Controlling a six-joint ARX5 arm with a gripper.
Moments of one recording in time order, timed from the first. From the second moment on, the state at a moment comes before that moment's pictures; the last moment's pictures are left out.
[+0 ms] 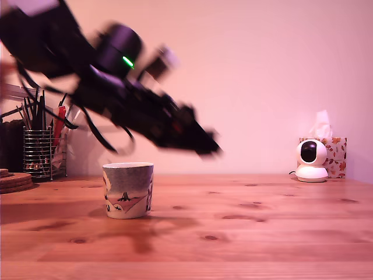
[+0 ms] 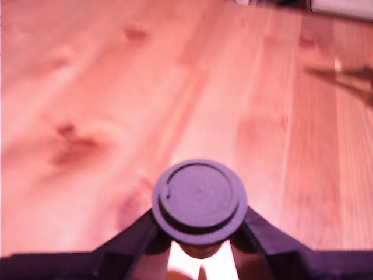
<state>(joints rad) -0.56 1.78 0.98 0.30 0.57 0.24</state>
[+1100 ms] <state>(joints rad) -0.30 1.72 0.98 0.02 0.47 0.19</state>
